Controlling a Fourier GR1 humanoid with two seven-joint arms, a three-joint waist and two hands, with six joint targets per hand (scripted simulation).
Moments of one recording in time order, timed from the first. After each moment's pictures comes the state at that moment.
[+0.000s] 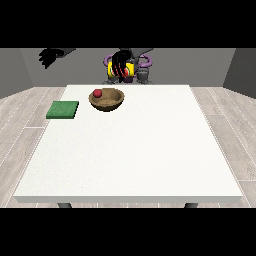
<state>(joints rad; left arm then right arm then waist) -0.86 0.02 -0.72 -0.78 -1.26 0.13 0.65 -0.16 -0.37 -0.34 -1.11 -0.33 0.45 -0.15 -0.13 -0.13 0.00</state>
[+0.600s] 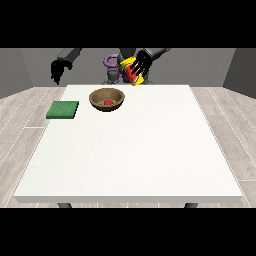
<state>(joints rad) -0.68 0.04 -0.36 -1.08 -0.77 0.51 0.40 -0.14 -0.30 -0.31 -1.14 -0.33 0.38 -0.12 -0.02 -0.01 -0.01</state>
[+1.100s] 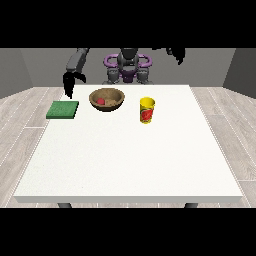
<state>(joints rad) -0.66 0.11 0.00 -1.37 -0.08 0.22 0.21 -0.14 -0.22 -0.33 -1.14 -0.30 0.24 -0.16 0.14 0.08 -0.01</state>
